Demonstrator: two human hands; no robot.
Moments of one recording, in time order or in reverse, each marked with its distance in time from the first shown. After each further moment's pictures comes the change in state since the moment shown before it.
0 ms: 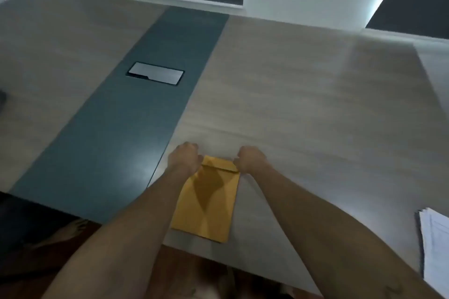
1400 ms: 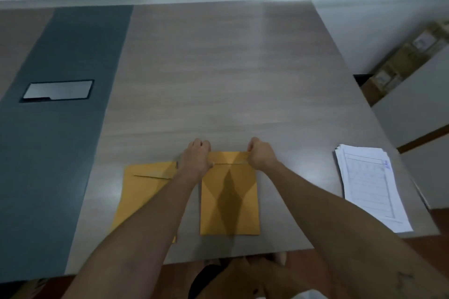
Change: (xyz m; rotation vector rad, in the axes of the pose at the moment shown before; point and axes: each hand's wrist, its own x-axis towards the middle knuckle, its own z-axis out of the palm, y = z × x) left_hand -0.020 0.188 0.078 0.098 -0.076 0.444; right_hand -0.061 0.212 0.000 0.399 0.229 0.328
